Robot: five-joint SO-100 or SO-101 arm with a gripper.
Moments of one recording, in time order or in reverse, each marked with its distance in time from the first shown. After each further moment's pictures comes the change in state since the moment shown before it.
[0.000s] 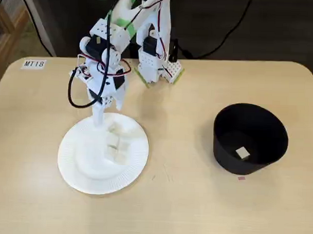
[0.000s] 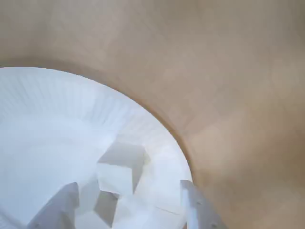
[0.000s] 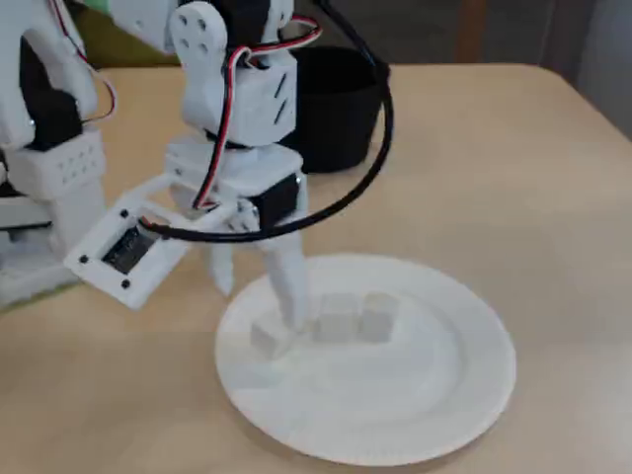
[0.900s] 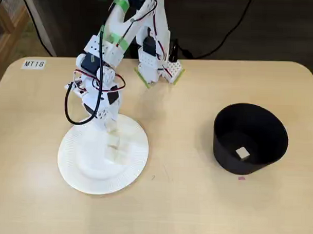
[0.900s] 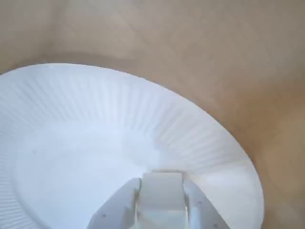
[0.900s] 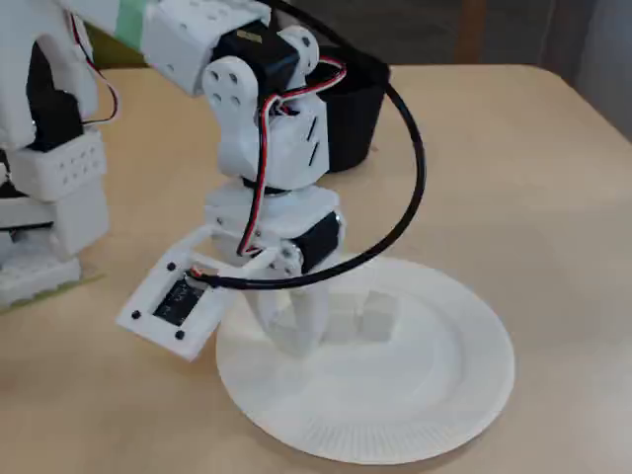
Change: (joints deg) arm -0.1 -6.8 -3.5 -18.2 -0.6
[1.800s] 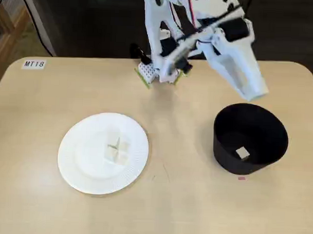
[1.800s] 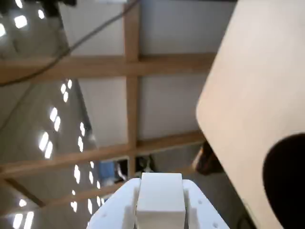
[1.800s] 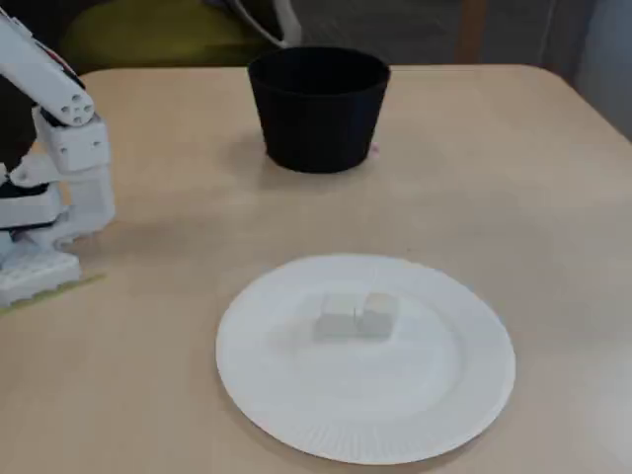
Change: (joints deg) arm -63.9 36.4 3.2 -19.2 -6.6
